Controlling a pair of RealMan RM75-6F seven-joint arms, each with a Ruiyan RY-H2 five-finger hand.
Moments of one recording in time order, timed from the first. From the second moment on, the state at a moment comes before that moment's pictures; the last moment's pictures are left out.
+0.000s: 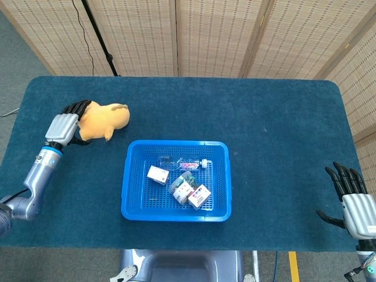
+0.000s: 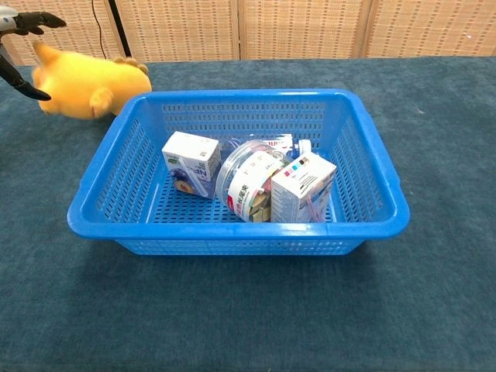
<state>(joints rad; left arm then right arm) -0.71 -1.38 -0.22 -1.05 1.27 0.80 -0.30 0.07 -1.07 0.06 -1.59 -1.59 1.53 0.11</state>
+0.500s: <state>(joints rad) -0.68 -1.15 -0.12 -1.64 1.65 1.05 -0.22 0.07 -1.06 0.06 -1.60 -1.59 1.54 0.12</state>
